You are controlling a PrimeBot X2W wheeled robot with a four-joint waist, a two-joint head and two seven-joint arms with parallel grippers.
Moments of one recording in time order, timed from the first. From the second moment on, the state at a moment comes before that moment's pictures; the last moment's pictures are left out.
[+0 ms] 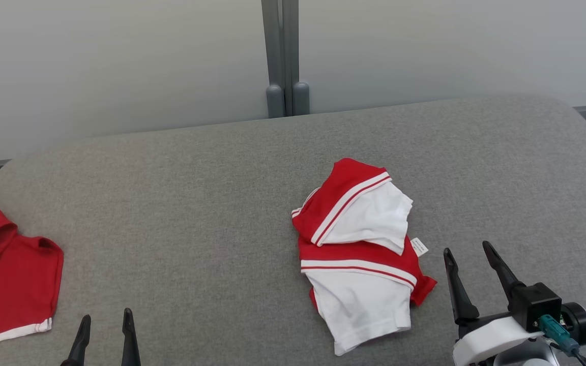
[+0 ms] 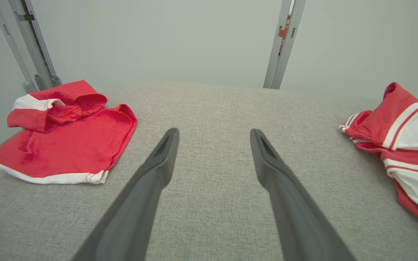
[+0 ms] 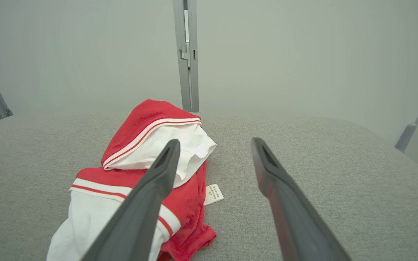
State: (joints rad) left arm 0.20 0.06 0.07 0.15 -0.20 -0.08 -0.26; right arm 0.04 -0.05 0.02 0.18 0.02 0.13 -0.26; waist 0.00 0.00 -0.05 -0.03
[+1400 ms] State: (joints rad) left arm -0.02 0.05 -0.55 0.42 -0.70 -0.07 0.08; right arm 0.00 -0.05 0.05 0.17 0.03 0.13 -0.26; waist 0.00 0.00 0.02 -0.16
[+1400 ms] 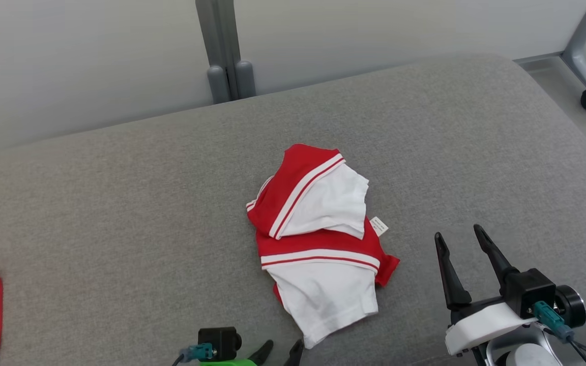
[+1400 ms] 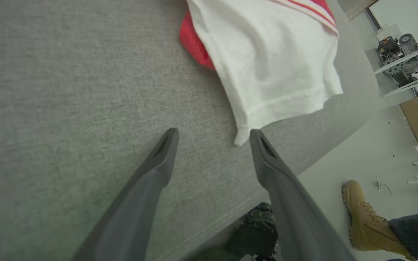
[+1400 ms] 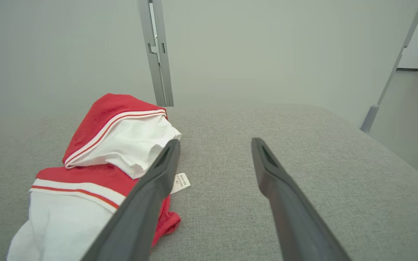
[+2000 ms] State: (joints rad) left arm -0.16 0.05 -0.70 0.57 -0.86 -0.06 0.00; right arm -0.02 -0.05 0.04 0.17 0.04 0.13 -0.26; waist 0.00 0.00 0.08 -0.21
